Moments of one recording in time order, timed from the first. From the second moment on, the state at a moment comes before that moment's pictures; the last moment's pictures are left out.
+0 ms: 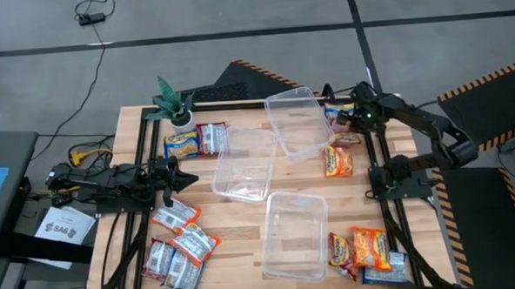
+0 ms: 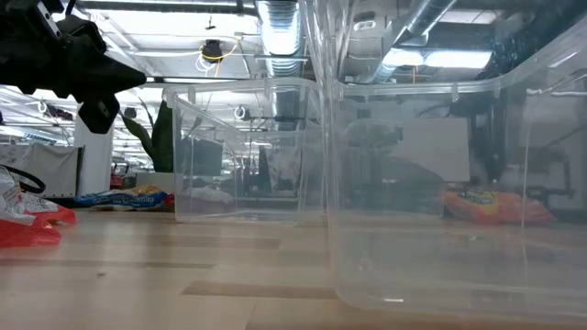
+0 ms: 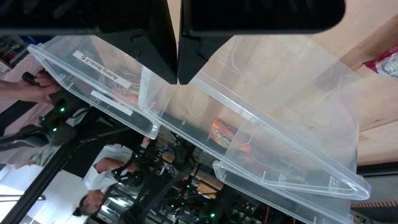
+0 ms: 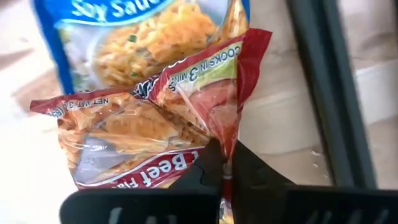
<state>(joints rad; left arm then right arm) -0.18 0.01 0.02 0.03 -0.29 -0.48 -1.15 1.24 0.68 -0.72 -0.03 0.78</state>
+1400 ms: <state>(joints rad) -0.18 0.01 0.02 0.03 -0.29 -0.48 -0.54 1.24 0.94 -0.44 0.18 0.88</state>
